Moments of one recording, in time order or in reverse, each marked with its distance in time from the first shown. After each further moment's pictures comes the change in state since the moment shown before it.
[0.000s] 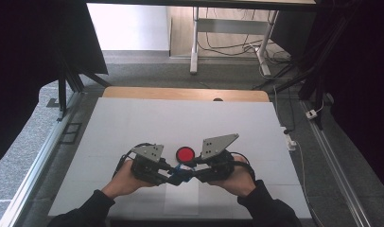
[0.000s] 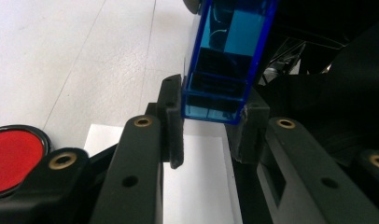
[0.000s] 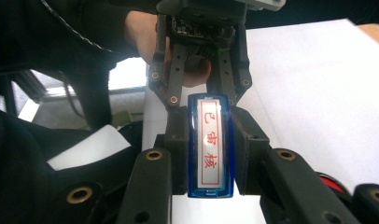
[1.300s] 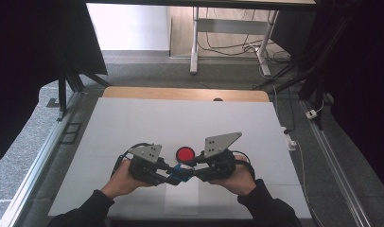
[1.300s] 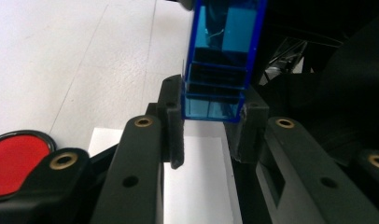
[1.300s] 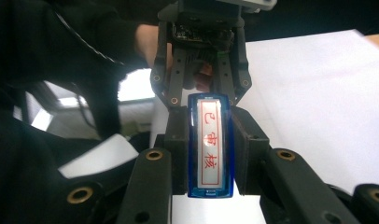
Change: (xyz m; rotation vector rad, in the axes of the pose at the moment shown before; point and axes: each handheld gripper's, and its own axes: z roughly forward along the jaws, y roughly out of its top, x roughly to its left) left arm -0.005 0.003 -0.006 -0.006 0.012 0.023; right arm -0.002 0.001 -0.004 -0.043 0.026 -0.004
